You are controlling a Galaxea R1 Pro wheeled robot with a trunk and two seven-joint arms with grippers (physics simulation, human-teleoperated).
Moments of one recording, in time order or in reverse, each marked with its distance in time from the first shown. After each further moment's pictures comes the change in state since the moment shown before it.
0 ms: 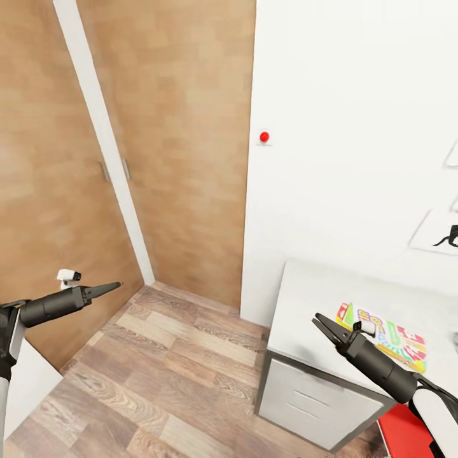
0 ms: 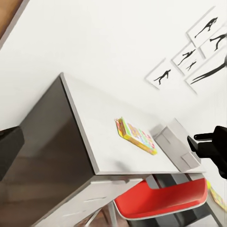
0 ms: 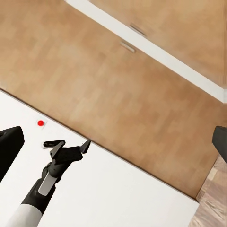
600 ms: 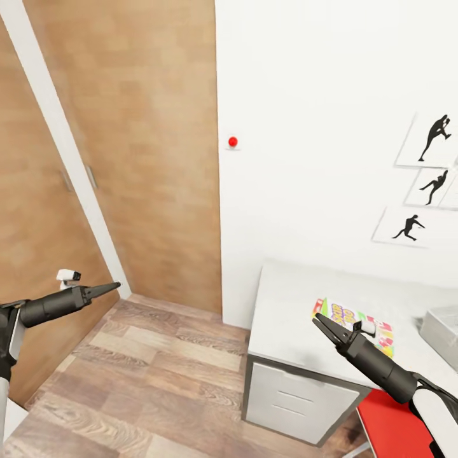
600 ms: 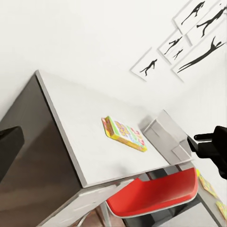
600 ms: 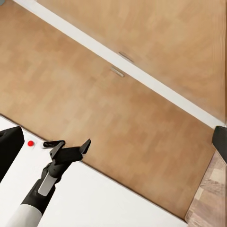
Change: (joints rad) left arm 0.000 0.000 0.002 0.000 0.000 0.000 0.000; right arm 0.000 0.000 0.000 0.000 0.000 -0.001 0.000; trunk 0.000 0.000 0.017
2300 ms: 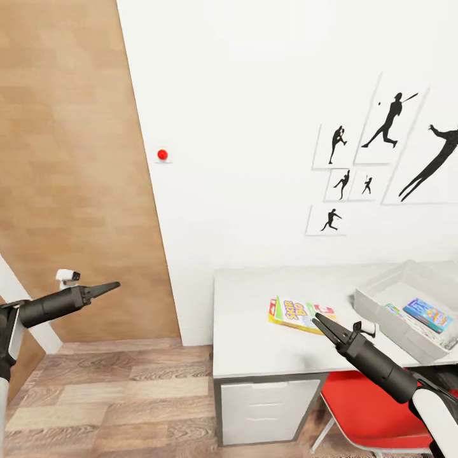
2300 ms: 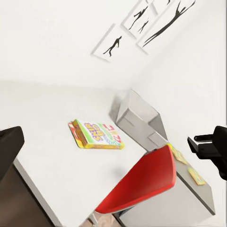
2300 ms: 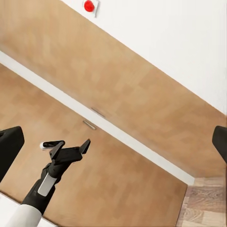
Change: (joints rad) left arm 0.000 0.000 0.006 0.000 0.000 0.000 0.000; right arm 0.000 0.001 0.000 0.000 0.000 0.000 -0.002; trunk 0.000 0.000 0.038
